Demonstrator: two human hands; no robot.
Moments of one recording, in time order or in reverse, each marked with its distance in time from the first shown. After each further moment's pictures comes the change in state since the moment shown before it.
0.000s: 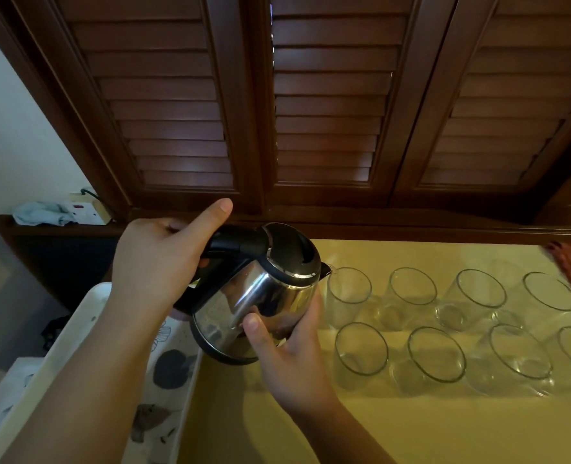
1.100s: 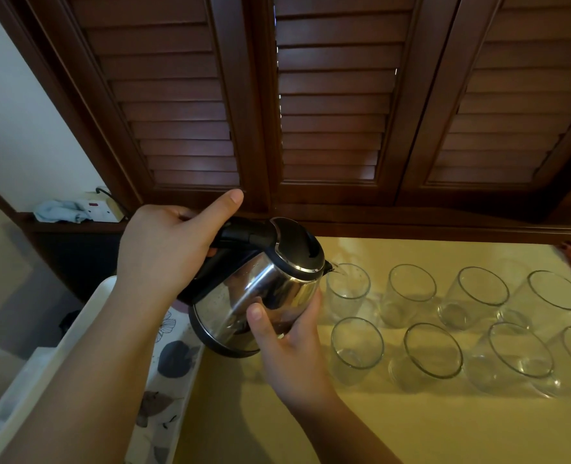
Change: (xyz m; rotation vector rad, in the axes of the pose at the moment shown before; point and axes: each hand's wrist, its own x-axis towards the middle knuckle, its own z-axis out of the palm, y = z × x) left_hand -0.010 0.019 0.002 0.141 0.006 0.052; right_hand -0.004 -0.005 -0.005 0.097 -0.018 0.047
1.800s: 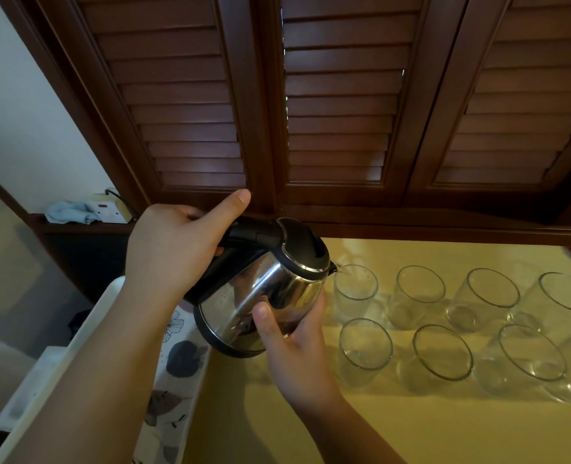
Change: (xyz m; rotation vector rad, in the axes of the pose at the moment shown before) left_hand 0.001 0.003 -0.002 0.011 -0.003 0.027; right_hand 0.002 0.002 0.004 0.022 -0.011 -0.003
